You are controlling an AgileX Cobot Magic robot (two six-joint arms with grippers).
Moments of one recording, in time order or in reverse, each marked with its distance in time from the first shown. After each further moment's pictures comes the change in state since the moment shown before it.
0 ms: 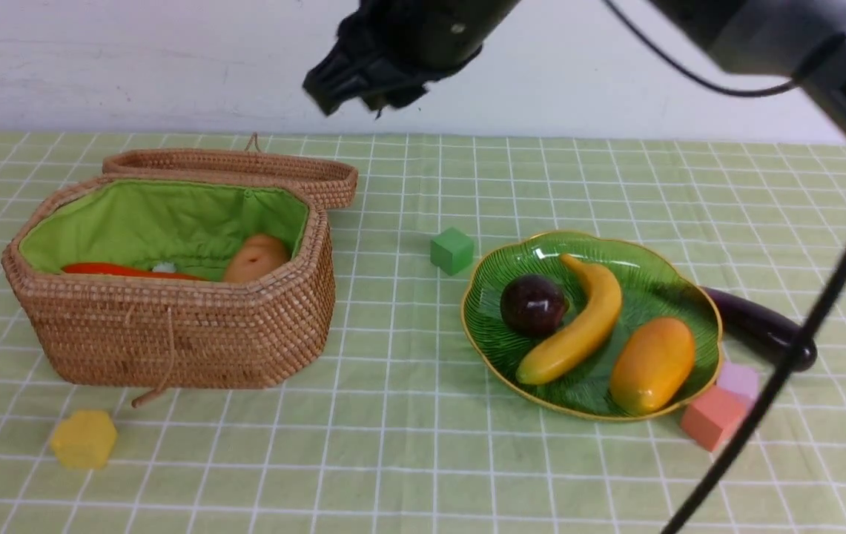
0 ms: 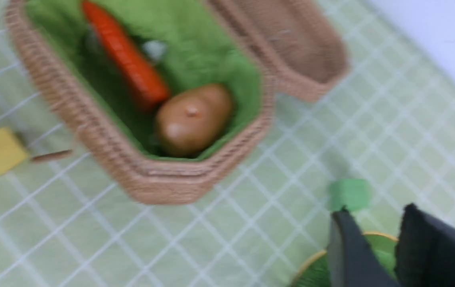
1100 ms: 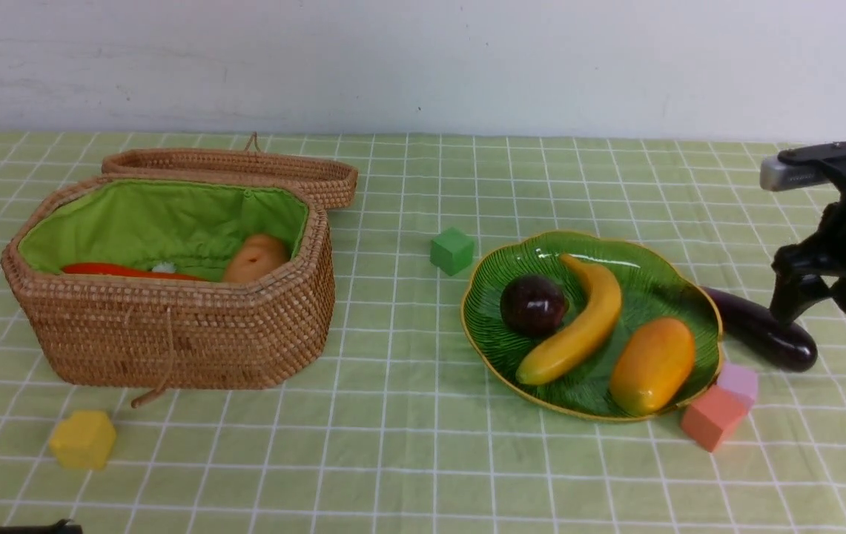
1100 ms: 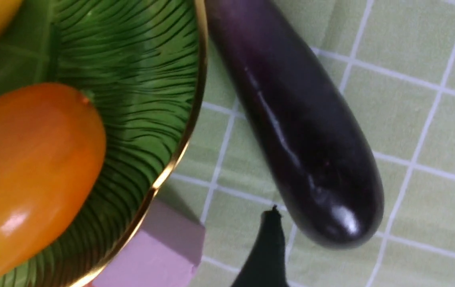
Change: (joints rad) right arm -0.886 0.019 0.778 0.306 -0.205 -0.357; left arm 0.000 0.000 0.000 -0.505 0.004 0.523
